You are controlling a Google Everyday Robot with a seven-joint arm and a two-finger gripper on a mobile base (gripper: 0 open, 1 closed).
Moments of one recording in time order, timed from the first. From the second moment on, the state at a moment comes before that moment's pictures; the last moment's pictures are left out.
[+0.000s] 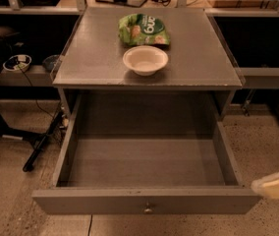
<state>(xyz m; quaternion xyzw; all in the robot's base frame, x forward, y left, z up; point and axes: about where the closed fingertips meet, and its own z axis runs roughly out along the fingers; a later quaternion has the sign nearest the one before) 0.361 -0.237 0.922 -0.42 0.82 0.07 0.38</state>
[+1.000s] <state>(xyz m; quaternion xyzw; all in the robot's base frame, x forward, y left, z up) 0.349 -0.242 0.910 -0.37 0.83 0.07 0.40</state>
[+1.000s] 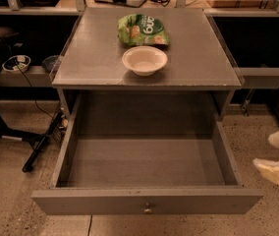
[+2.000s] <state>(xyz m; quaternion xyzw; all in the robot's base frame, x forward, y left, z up) 0.339 -0.233 0.883 -0.40 0.82 0.11 0.41</state>
